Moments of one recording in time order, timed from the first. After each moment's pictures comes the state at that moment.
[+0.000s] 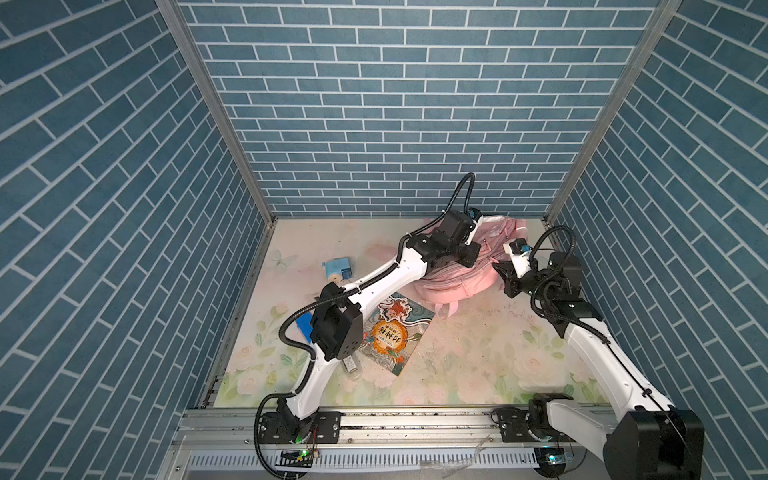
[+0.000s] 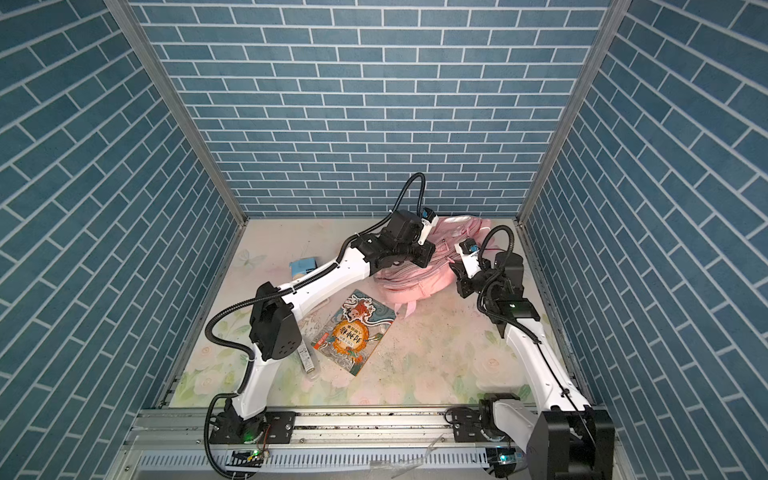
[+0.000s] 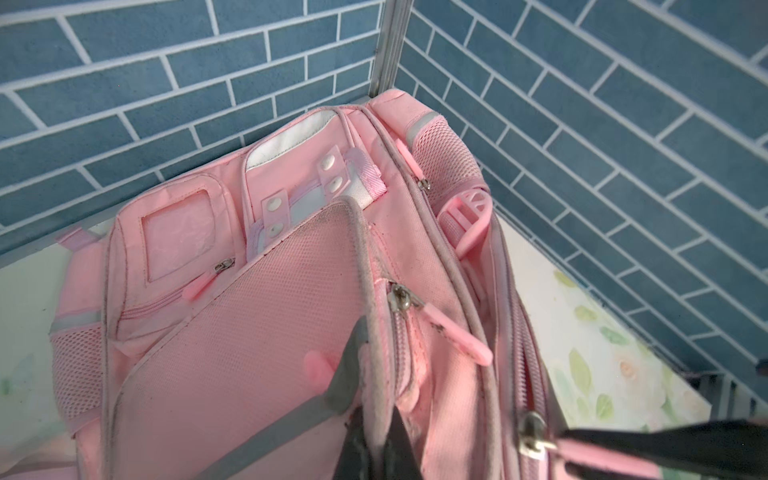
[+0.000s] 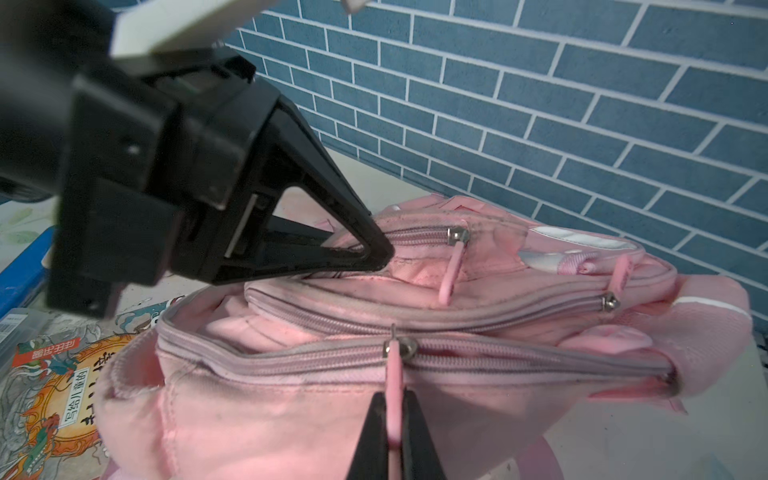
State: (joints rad) left arm -0.84 2.19 2.14 -0.52 0.07 -0.27; right arm 0.10 1.07 0.77 -0.11 -0.55 -0.29
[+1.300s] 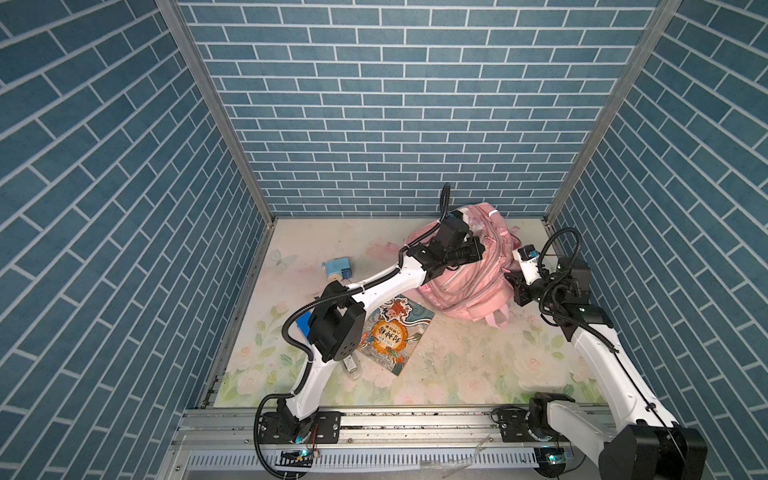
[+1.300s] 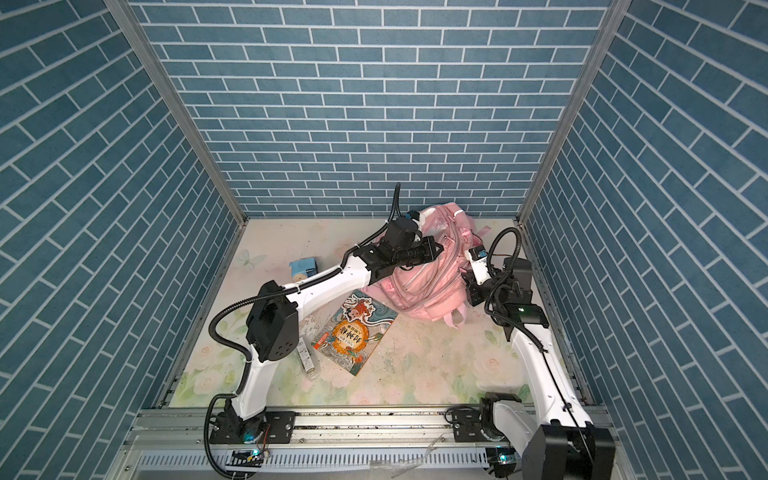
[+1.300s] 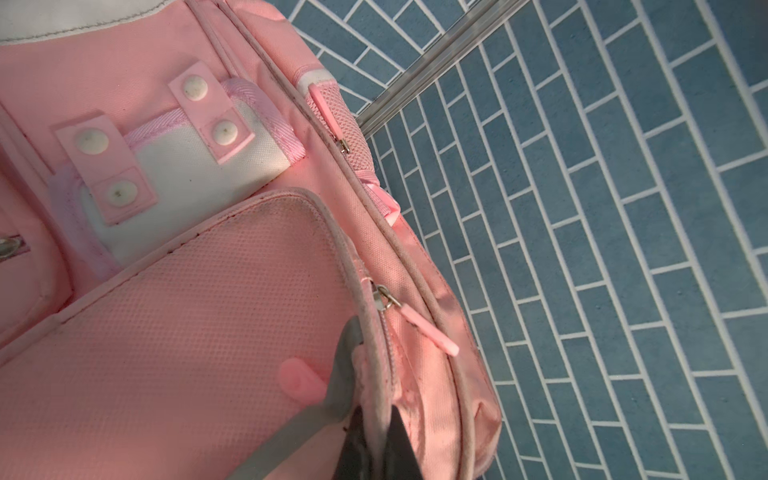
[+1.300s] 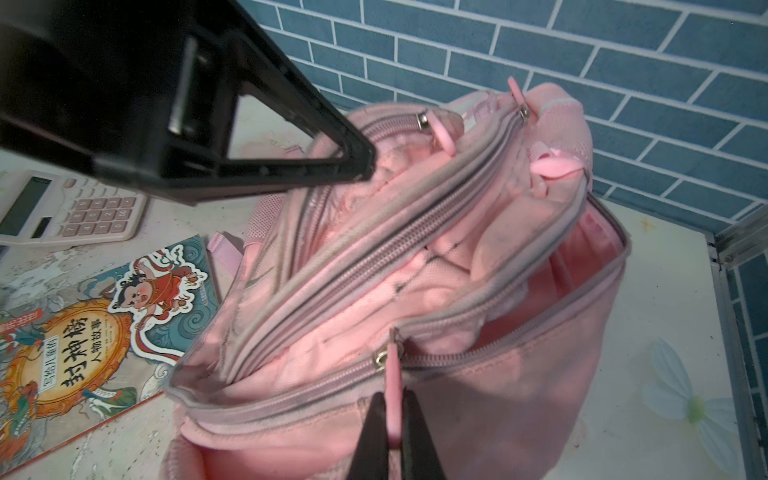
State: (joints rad) left arm -0.84 2.14 1.87 -0.11 0.17 -0.93; right arm 0.01 0.99 0.77 -0.31 -0.50 -0.32
